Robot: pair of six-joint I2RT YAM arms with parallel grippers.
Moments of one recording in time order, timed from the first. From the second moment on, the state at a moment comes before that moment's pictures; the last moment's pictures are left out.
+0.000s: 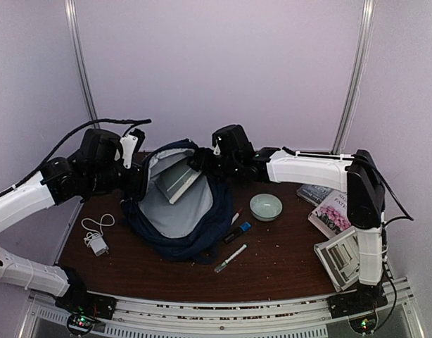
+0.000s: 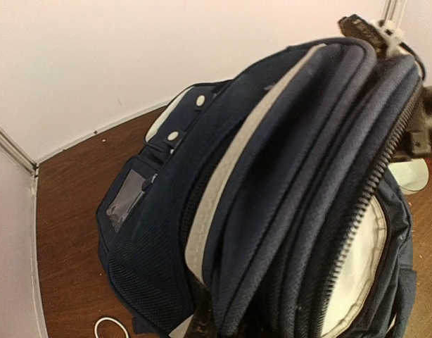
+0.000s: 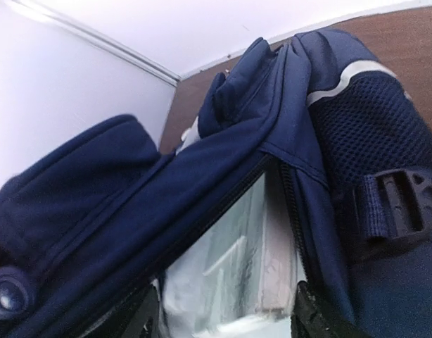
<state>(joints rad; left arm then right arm) -0.74 1.11 1.06 -0.52 -0.31 -0.12 0.86 2.08 1.73 -0.10 -0.02 0.94</state>
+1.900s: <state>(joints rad) -0.68 1.27 0.88 -0.26 -0.23 -0.09 0.21 2.22 1.84 -1.02 -0.06 0.06</state>
